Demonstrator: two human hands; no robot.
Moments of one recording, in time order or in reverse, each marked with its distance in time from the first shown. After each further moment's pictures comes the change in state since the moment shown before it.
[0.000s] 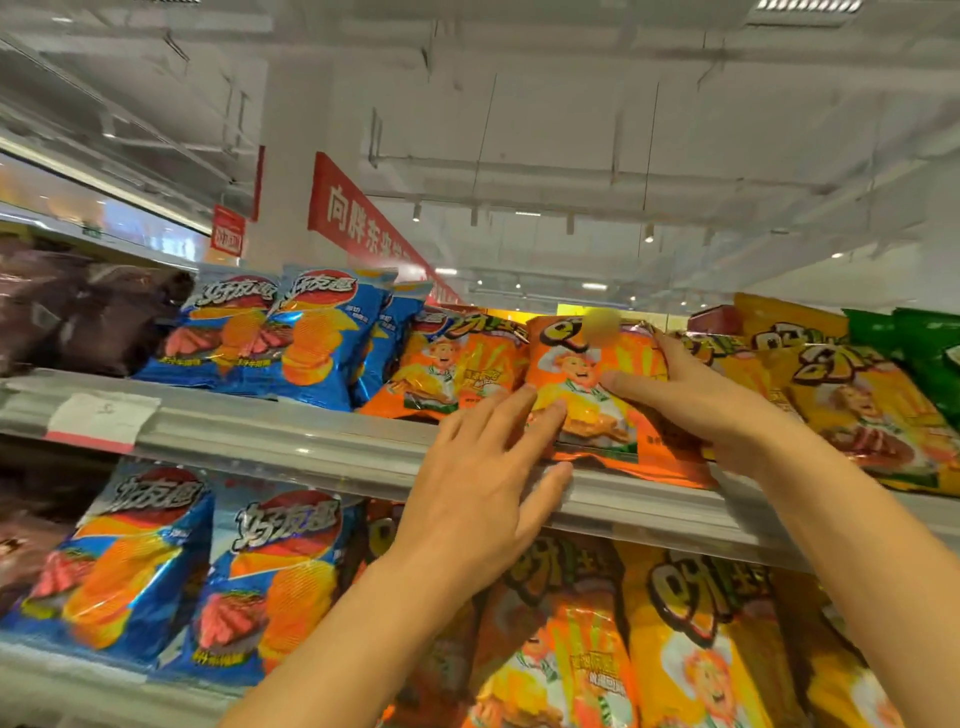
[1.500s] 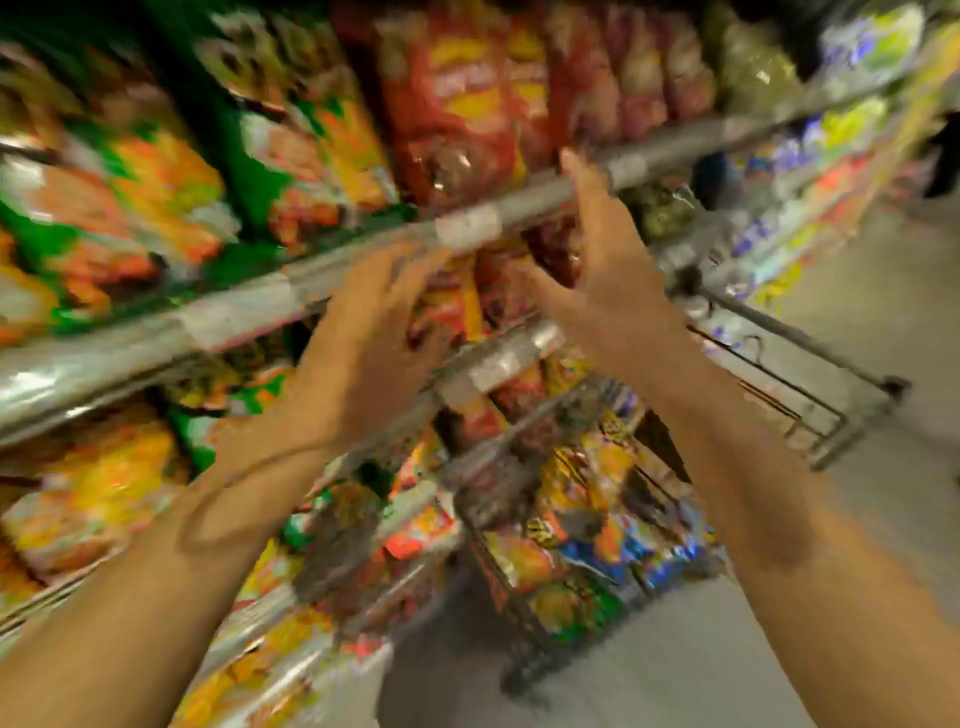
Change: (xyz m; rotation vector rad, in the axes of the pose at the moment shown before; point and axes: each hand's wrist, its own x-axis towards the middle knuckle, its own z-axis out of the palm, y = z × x) left_hand -0.088 0.597 0.199 -0.832 -0.507 0.381; right_hand -0.432 0.387 -0.367 -0.402 0.466 0.325
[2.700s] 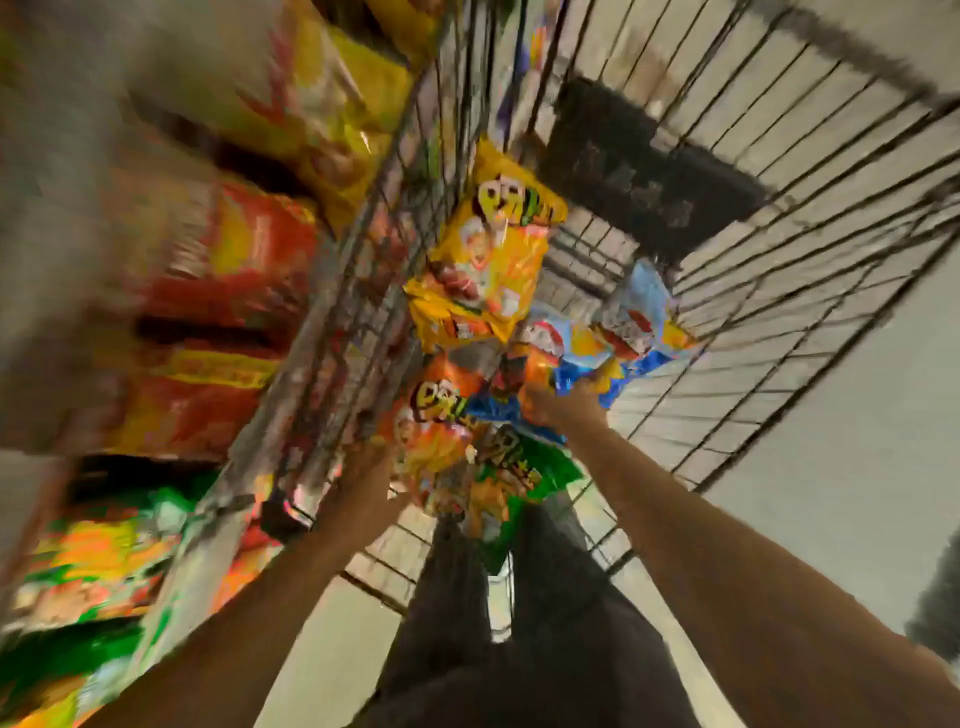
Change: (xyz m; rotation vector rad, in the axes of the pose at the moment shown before) left_hand -0.113 -0.075 0.501 -0.113 -1.529 -0.429; right_hand -0.197 0.522 0.206 0.302 -0.236 1.920
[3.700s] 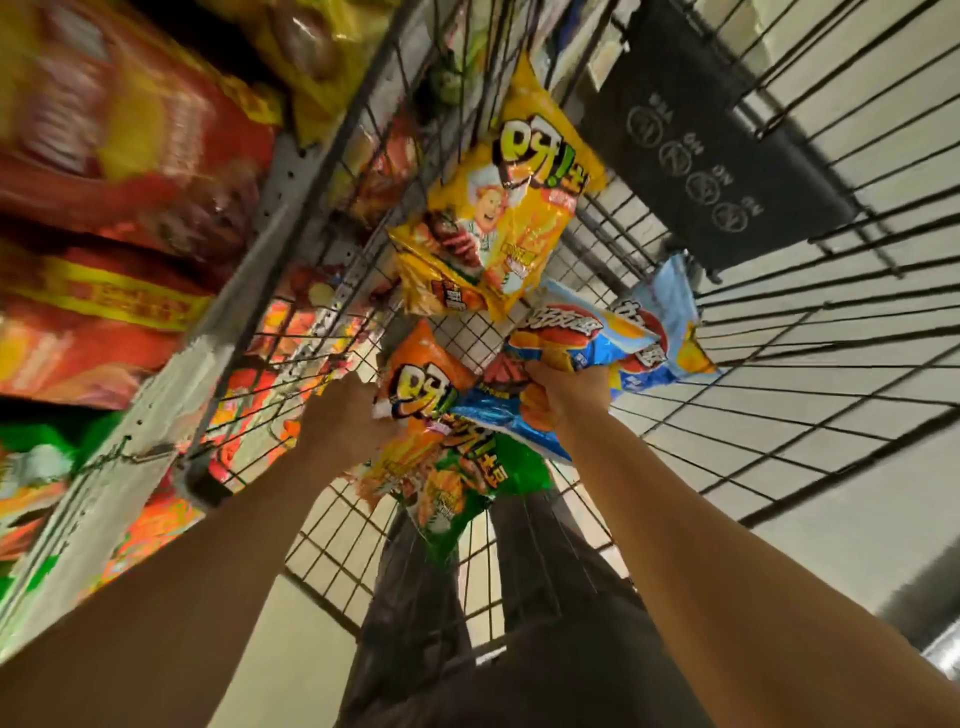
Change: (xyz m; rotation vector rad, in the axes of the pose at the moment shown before) left_hand 0.070 0.024 0.002 -0.099 0.141 -0.163; right_hand 0.046 -0.013 -0.008 0.383 0.046 0.135
